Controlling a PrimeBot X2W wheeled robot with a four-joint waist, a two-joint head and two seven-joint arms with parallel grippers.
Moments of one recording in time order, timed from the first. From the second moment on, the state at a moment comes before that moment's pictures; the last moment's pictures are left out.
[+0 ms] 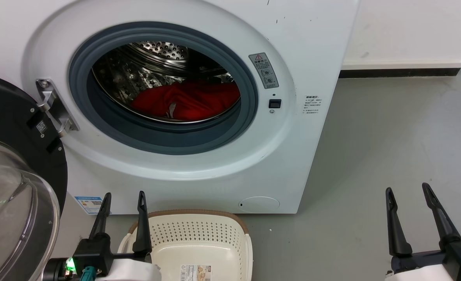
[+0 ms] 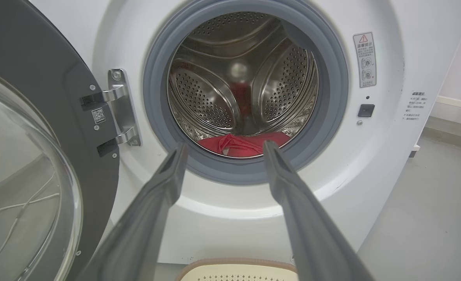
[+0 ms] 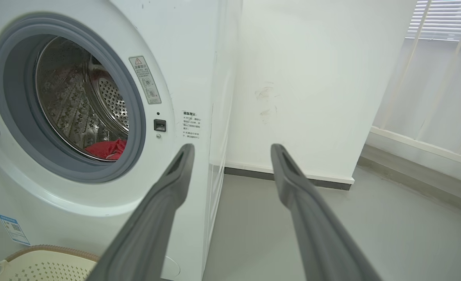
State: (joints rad) left arm 0.06 0.05 -0.03 0.03 -0.07 0.04 -0.26; right arm 0.13 -0.05 -0.06 -0.12 -0.06 0.13 -0.26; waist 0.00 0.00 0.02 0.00
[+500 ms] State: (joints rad) left arm 0.06 0.05 -0.03 0.04 -0.07 0.04 -0.26; right arm 0.14 -0.05 -0.06 -0.11 -0.04 0.13 -0.26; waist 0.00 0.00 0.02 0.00
